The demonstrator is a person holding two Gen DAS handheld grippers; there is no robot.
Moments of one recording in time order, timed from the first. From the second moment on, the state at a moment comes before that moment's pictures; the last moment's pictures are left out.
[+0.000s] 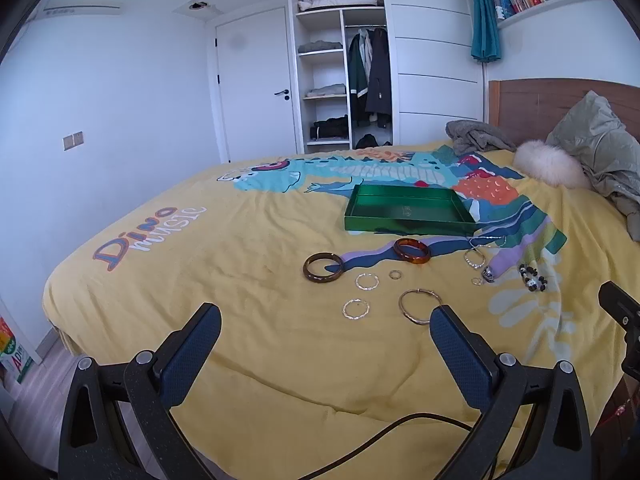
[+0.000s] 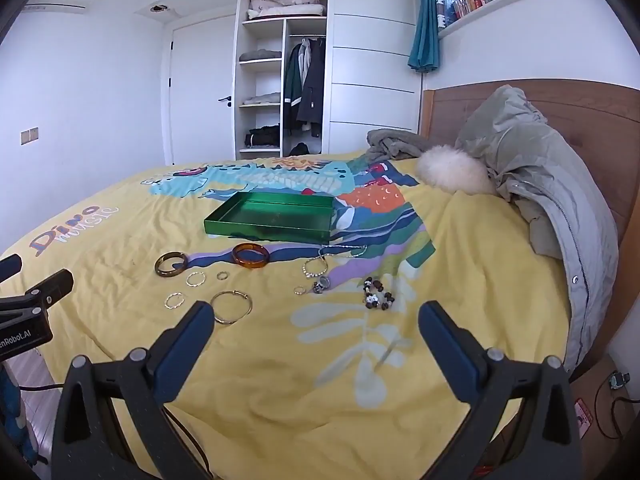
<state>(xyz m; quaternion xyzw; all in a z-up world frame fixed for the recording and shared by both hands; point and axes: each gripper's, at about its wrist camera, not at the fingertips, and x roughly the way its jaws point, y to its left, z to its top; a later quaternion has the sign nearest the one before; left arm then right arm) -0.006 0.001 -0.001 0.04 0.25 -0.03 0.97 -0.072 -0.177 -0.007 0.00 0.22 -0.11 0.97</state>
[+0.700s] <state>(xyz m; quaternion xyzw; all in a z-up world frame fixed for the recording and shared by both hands) -0.006 0.000 -0.001 0.04 0.24 -0.03 0.97 -0.073 -0.182 -0.004 0.00 0.21 -0.11 0.97</state>
